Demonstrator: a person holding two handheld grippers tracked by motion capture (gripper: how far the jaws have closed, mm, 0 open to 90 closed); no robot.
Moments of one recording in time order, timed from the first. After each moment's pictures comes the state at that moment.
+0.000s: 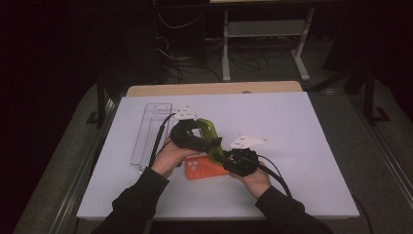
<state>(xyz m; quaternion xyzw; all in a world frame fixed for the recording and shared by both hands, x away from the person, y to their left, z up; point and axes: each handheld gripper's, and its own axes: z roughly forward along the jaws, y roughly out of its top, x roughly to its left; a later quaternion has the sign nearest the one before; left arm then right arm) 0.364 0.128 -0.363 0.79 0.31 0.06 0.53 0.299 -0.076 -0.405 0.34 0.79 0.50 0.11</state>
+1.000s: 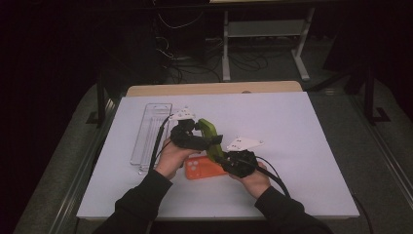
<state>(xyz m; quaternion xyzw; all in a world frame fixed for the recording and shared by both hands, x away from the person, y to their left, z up) 0.362 0.129 -0.365 0.78 0.32 0.04 0.54 0.299 -0.072 -0.410 0.33 0.80 0.47 0.13</state>
